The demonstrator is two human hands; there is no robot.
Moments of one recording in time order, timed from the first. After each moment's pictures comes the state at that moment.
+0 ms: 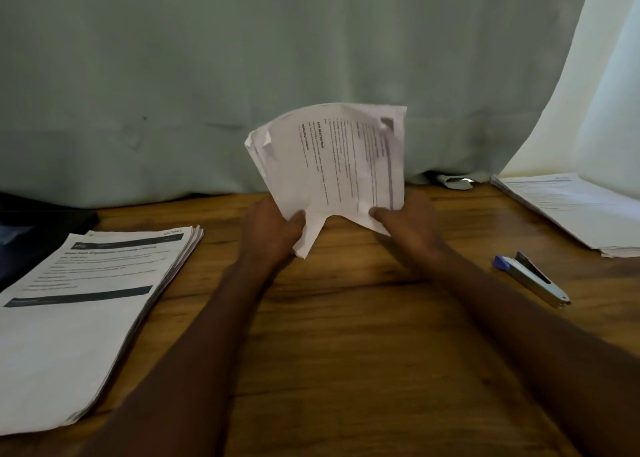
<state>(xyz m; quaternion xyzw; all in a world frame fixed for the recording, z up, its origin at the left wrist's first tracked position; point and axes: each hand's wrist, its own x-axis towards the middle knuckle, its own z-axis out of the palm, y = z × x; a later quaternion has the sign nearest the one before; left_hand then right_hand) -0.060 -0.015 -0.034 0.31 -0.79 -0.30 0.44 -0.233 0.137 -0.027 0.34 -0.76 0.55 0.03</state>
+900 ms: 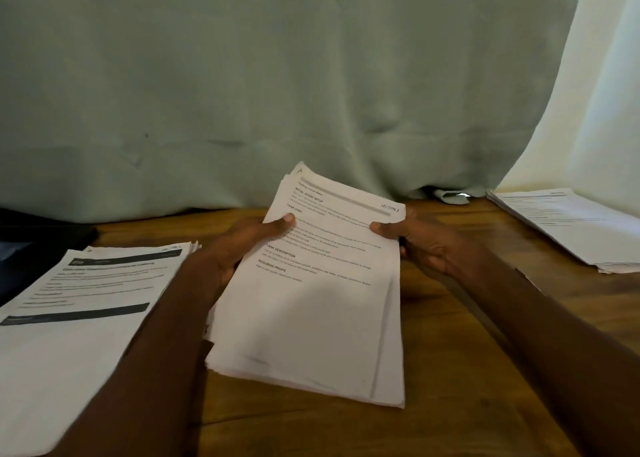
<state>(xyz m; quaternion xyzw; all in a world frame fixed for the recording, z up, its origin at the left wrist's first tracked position) -0.027 -0.055 -0.010 0.20 -0.66 -0.71 0.15 -0.268 0.144 -0.020 0.34 -0.60 0.64 -0.34</state>
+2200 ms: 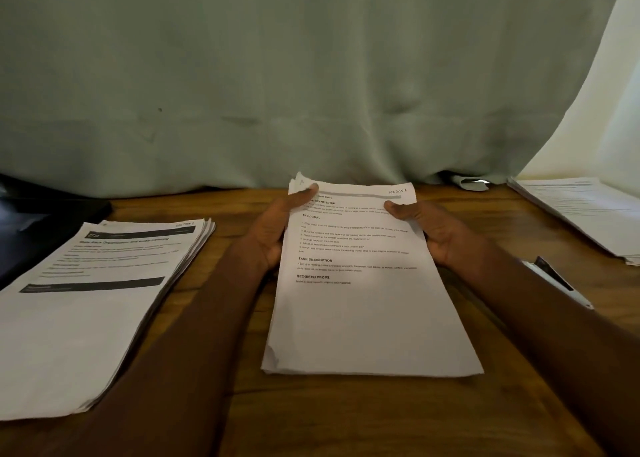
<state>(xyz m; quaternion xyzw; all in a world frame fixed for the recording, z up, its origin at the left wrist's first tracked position) -0.059 -0.033 -0.022 0.18 -0.50 -0.83 0.19 -0.242 0.137 -0.015 0.19 -0.58 0.69 -0.39</state>
